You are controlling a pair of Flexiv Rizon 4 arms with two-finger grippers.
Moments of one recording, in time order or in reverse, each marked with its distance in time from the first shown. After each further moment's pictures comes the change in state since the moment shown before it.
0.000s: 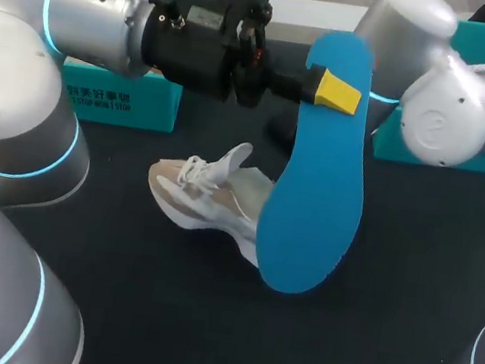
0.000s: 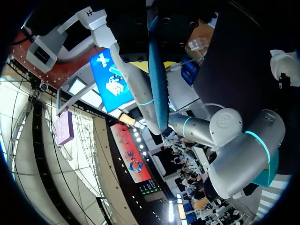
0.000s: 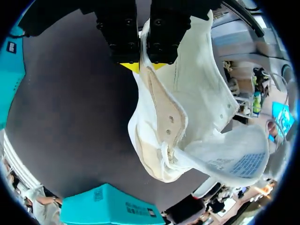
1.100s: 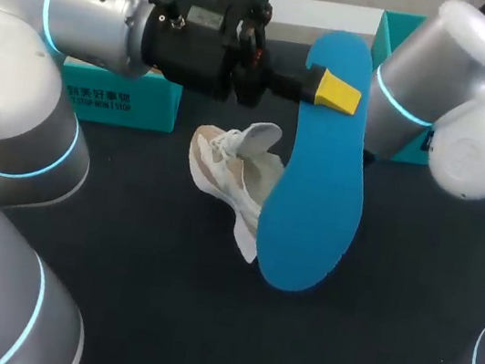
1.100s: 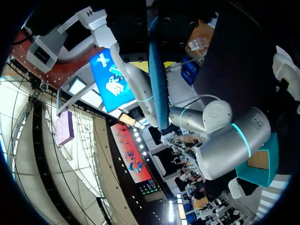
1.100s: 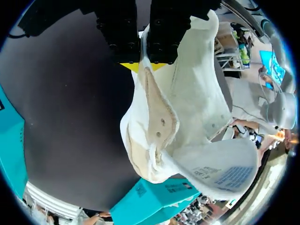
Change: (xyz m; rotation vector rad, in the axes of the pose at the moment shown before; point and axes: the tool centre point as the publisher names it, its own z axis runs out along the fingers) left arm 0.000 0.000 0.000 0.000 0.000 0.000; right arm 0.000 -0.005 -0.006 -0.152 0.002 0.376
